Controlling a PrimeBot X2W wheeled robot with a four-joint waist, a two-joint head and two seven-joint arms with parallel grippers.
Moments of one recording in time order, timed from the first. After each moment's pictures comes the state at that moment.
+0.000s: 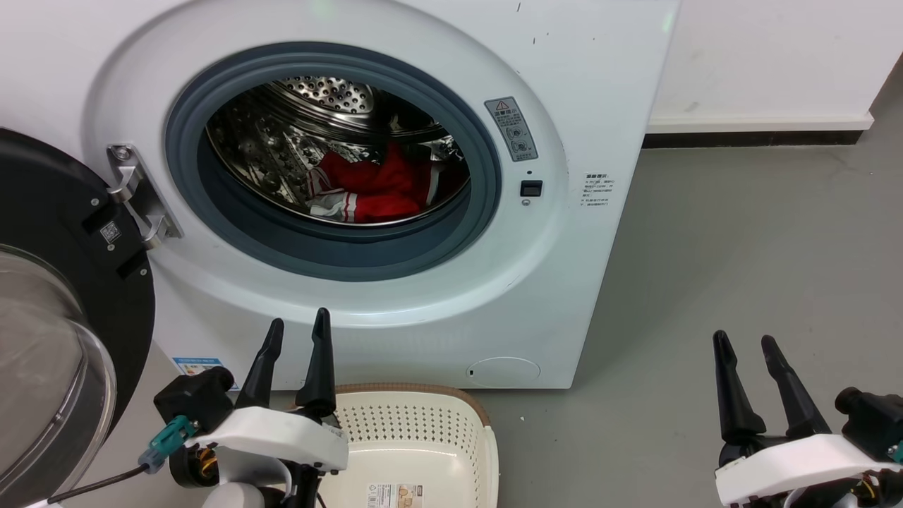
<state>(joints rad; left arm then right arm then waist) -0.09 0.05 -0.09 0.15 -0.52 -0.05 -0.16 0.04 -0.05 -0.03 0.03 0.40 0.13 -0.10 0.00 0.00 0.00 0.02</state>
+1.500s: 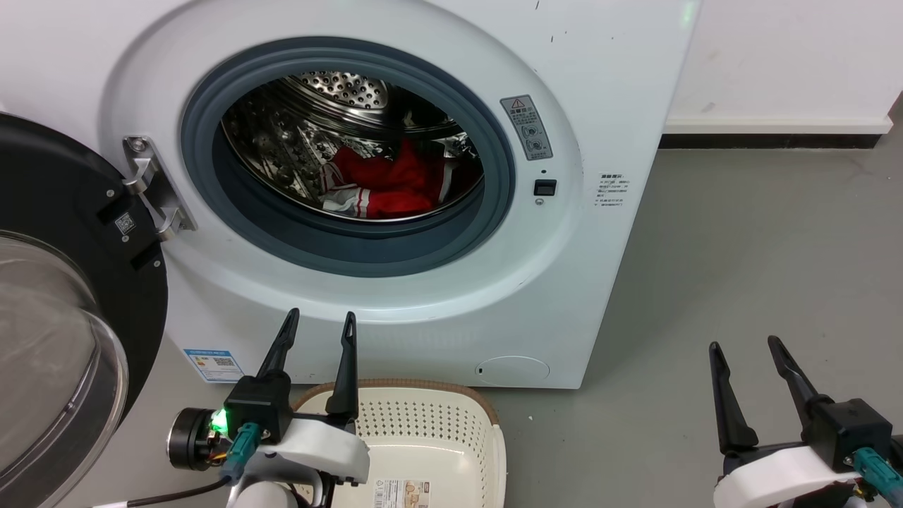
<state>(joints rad) -0.10 0.05 -0.13 0.19 -0.10 0.00 -0.25 0.07 -0.05 -0.05 0.00 0.02 0.13 -0.13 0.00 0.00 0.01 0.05</state>
